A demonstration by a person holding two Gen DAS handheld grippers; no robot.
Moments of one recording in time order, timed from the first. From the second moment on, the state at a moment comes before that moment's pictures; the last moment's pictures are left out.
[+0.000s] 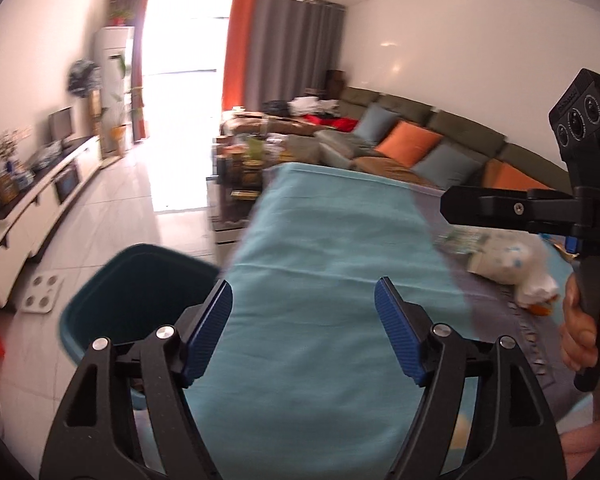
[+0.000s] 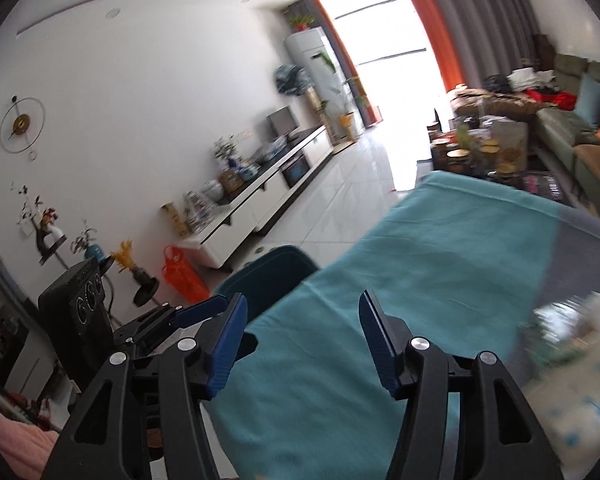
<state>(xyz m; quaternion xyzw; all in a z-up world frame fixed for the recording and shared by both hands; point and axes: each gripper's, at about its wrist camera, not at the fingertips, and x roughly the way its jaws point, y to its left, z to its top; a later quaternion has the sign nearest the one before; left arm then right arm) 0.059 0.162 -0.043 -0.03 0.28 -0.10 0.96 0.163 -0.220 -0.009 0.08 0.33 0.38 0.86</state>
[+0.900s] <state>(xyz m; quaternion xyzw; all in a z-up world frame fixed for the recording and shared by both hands) 0.077 -0.069 -0.069 0.01 0.36 -0.36 0.86 0.154 -0.432 -0.064 0.24 0.34 0.18 0.89</state>
